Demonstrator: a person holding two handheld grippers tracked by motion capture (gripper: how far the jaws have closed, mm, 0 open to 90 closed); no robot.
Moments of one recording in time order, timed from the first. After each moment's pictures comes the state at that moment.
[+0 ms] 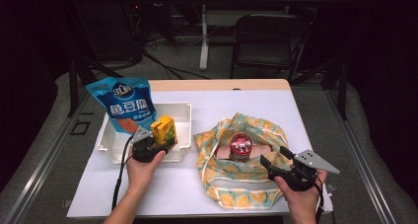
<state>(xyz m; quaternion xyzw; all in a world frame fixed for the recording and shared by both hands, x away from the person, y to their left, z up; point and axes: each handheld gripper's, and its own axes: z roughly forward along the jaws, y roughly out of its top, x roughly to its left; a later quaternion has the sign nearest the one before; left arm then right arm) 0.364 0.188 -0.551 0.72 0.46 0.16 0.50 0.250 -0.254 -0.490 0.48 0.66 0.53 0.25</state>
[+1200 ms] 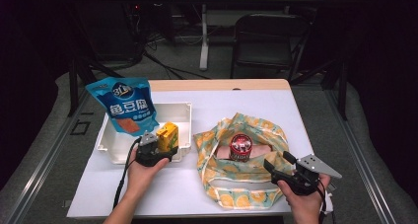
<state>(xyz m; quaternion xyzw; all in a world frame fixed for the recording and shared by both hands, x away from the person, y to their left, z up) 0.359 0.183 -0.565 0.75 0.46 0.15 0.45 0.244 -0.263 -0.503 0.49 0.66 0.52 0.25</state>
